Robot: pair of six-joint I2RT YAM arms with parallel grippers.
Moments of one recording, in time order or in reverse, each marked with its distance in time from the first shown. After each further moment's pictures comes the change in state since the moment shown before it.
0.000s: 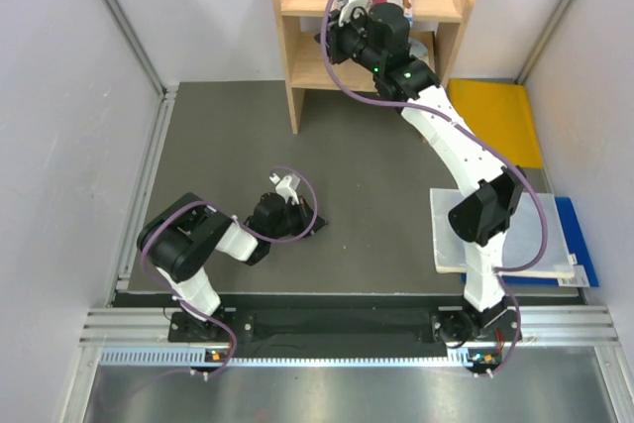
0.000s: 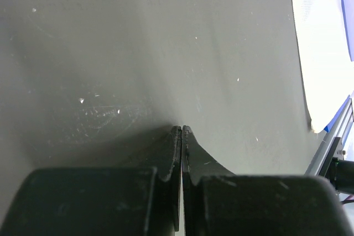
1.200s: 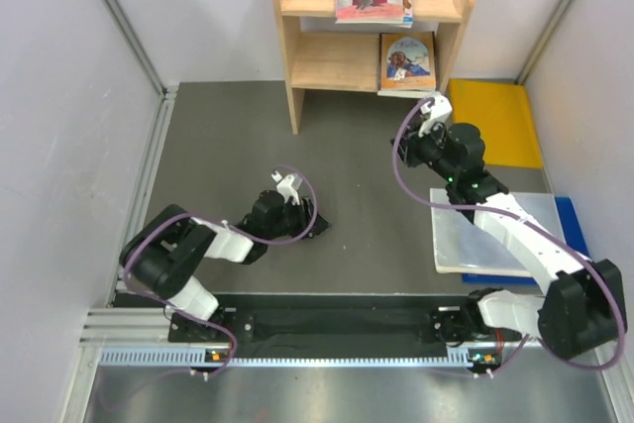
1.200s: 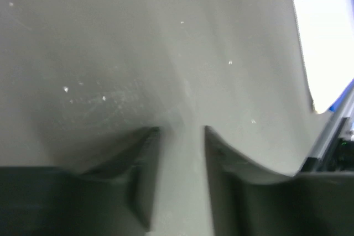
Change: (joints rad) left arm -0.003 -0.093 0.011 -0.134 0.032 0.077; right arm -0.165 -0.819 -1.355 0.418 -0.028 0.000
